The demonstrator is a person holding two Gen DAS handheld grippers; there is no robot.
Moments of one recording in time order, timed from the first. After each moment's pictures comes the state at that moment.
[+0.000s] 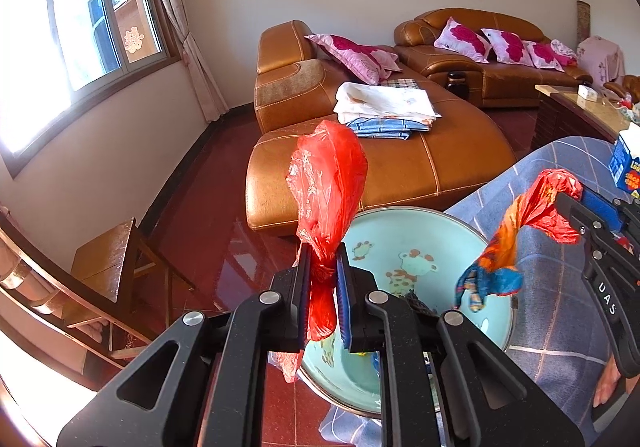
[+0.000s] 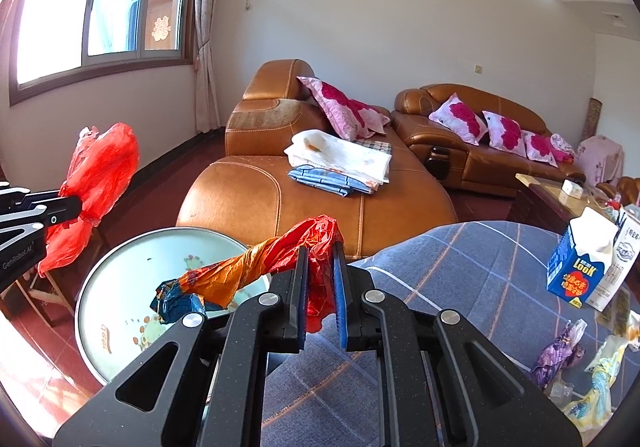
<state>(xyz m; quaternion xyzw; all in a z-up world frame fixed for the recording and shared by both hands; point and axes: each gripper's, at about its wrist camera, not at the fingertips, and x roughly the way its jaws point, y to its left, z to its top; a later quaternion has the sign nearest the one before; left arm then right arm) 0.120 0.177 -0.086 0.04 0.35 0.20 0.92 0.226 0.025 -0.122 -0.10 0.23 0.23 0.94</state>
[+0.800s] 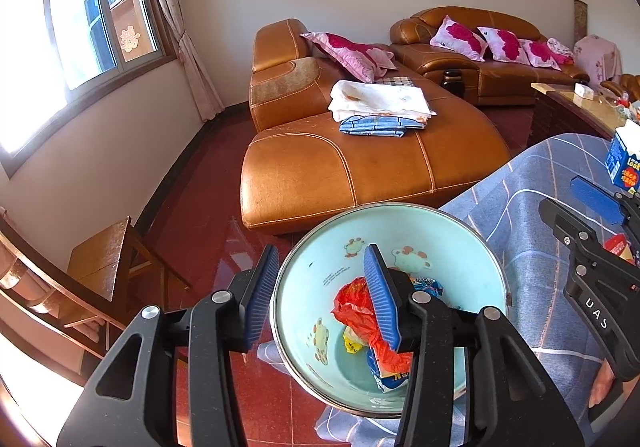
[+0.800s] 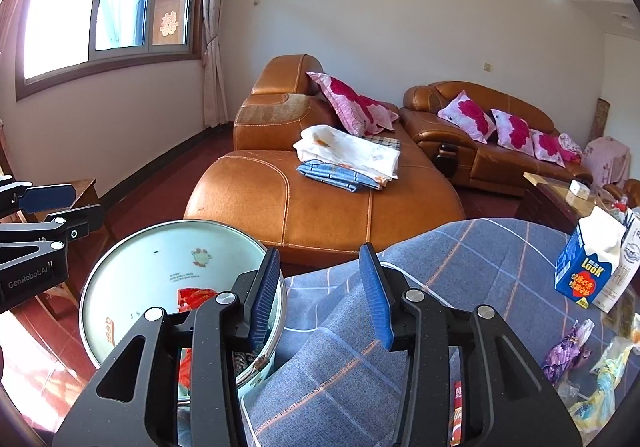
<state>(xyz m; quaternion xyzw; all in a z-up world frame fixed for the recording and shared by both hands) 0.120 0.173 -0.091 0.03 0.35 0.19 0.92 0.220 0.028 -0.126 -0.10 0.23 0.23 0.94</state>
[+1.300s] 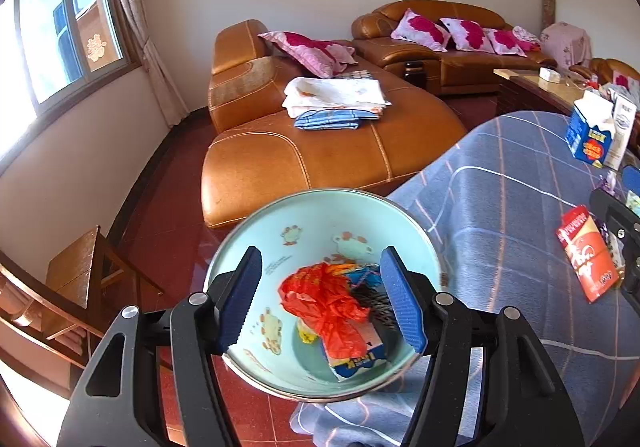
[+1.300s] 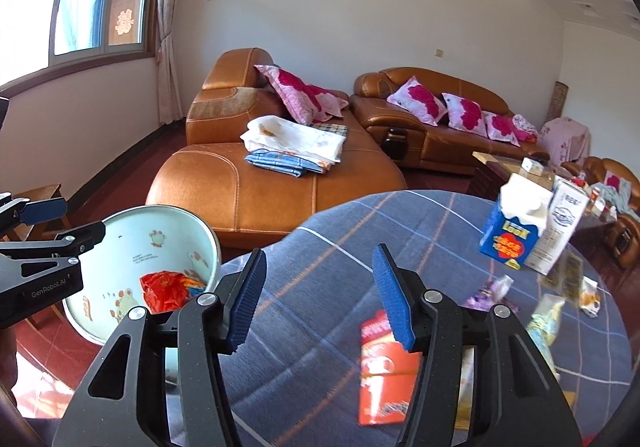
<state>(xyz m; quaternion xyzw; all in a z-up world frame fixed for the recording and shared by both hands) 0.123 0.116 -0.105 0.05 0.36 0.12 0.92 0.179 -0.052 -0.108 -0.09 0.25 0.12 0.96</state>
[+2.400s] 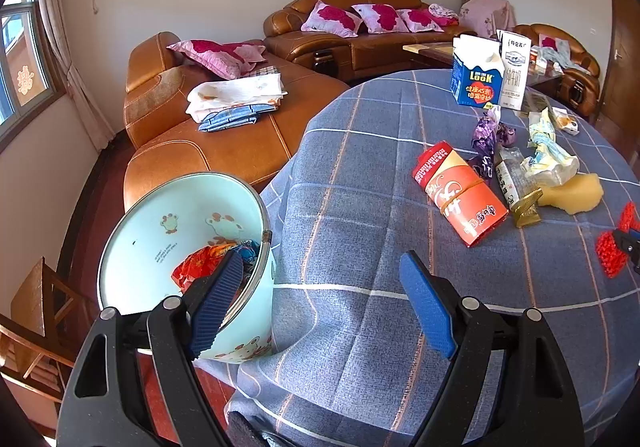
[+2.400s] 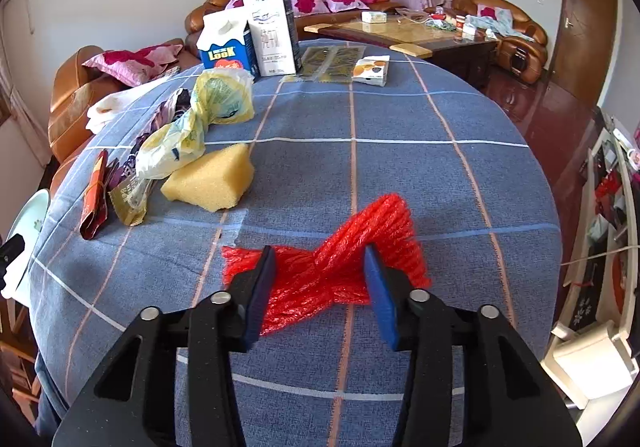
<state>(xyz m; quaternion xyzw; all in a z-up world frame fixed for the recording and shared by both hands) 0.095 0.013 -0.129 0.08 0.37 -0.01 0.92 0.095 -0.269 -0.172 0.08 0.40 -0.09 0.91</state>
